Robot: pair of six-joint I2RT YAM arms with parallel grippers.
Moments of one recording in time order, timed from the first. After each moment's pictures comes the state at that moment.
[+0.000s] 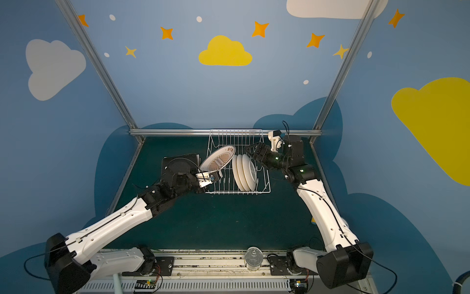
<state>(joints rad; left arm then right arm) -0.73 1.19 0.99 -0.19 -0.04 0.82 0.30 1.26 1.26 -0.41 -0.62 0.81</state>
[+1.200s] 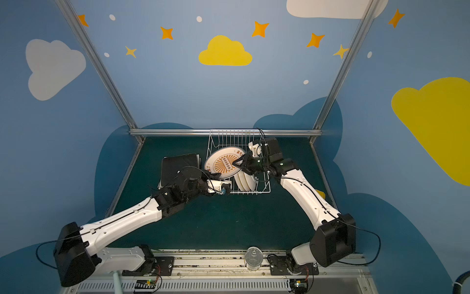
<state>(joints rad) -0.82 1.27 0.96 -0.07 -0.16 1.12 0.45 1.43 1.29 -0.50 -0.62 0.87</state>
